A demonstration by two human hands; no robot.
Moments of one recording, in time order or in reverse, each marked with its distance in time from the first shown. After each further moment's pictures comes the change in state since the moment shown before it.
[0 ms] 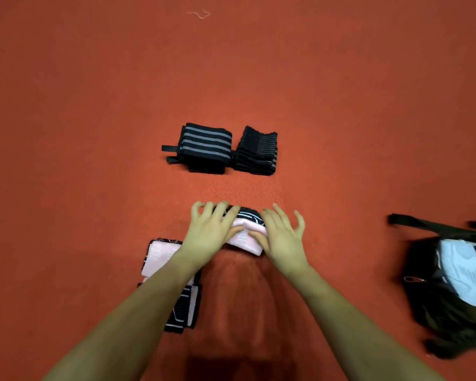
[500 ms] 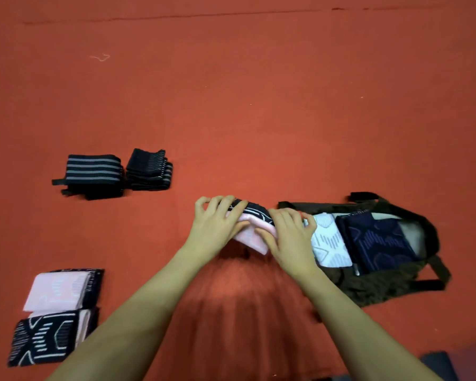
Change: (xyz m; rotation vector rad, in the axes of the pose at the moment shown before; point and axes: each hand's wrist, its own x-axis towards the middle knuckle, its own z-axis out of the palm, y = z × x) left_hand 0.135 0.242 -0.027 -0.141 0.075 0.178; right_hand -0.110 0.219 -0.126 -0.006 0.276 0.184
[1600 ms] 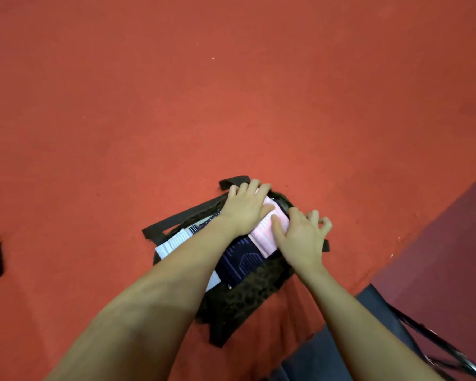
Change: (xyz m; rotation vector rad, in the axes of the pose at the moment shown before) left_hand 0.204 0.319 0.143 -0.359 -0.793 0.322; right_hand -0.070 0.296 -0.056 -0.215 0.055 0.733
